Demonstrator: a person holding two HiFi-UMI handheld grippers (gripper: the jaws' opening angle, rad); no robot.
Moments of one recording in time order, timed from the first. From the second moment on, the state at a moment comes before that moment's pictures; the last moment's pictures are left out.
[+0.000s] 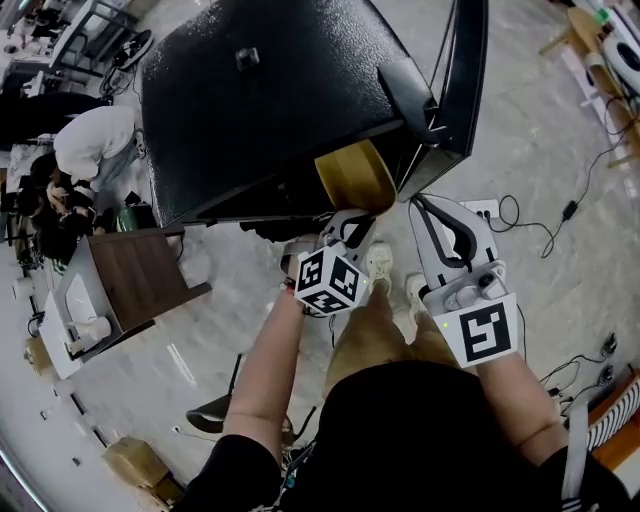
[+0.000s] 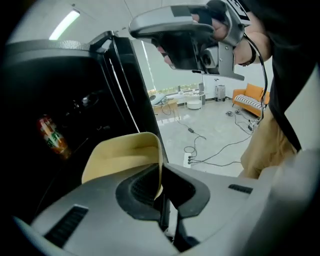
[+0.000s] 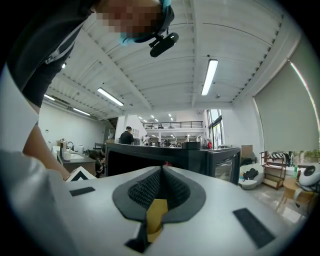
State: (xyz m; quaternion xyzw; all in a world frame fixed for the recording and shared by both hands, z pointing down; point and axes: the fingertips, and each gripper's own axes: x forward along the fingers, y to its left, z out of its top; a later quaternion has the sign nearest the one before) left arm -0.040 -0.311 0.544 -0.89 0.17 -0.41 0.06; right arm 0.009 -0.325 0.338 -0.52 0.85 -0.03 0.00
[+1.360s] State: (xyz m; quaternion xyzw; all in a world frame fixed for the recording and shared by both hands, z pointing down) left arm -0.061 -0.450 0.650 -0.88 0.14 -0.45 0.08; right arm 0.006 -0.363 0.415 -0.57 0.82 -0.06 -0.07
